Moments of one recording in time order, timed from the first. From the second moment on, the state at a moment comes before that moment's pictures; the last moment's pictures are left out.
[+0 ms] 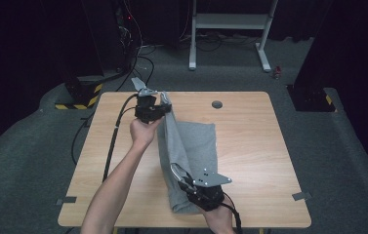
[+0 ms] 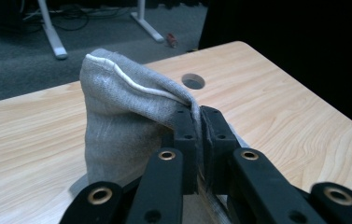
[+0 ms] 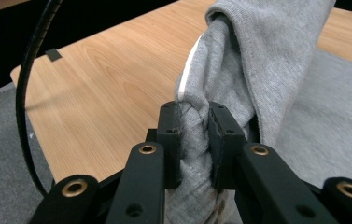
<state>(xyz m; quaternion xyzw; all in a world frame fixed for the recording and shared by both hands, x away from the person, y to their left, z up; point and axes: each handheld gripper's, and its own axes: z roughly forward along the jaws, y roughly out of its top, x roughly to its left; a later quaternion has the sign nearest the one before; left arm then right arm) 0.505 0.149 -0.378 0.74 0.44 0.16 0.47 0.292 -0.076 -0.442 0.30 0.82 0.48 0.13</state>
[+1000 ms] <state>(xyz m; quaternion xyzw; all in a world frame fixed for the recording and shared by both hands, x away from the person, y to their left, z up) 0.517 0.066 -0.450 0.77 0.42 0.11 0.47 0.279 -0.120 -0.487 0.36 0.83 0.41 0.14</state>
